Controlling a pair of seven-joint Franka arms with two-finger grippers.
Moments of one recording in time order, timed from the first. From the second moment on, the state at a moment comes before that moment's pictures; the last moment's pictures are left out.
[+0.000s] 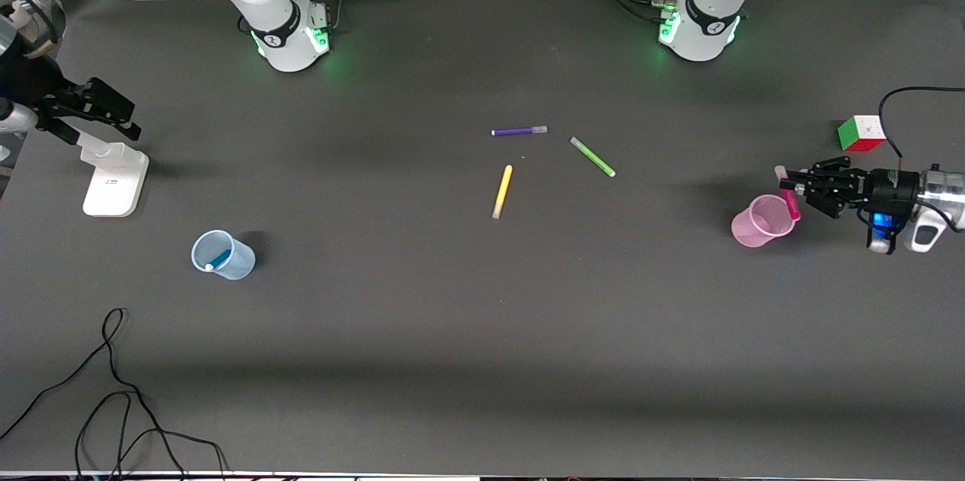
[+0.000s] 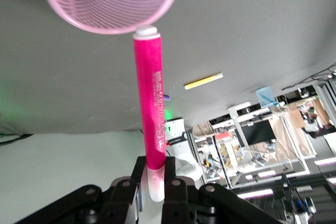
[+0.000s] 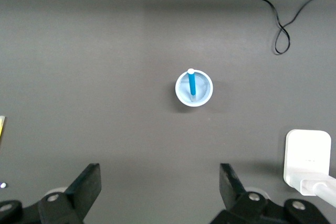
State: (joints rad) left arm 0.53 0.51 -0.08 -1.75 -0.69 1.31 -0.29; right arm 0.12 -0.25 -0.16 -1.88 -0.01 1.74 -0.02
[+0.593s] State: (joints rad) left arm 0.55 0.60 -0.09 -1.78 -0.72 1.38 -0.20; right arm 0.12 -0.25 -0.22 -1.87 0.00 1.70 -0.02
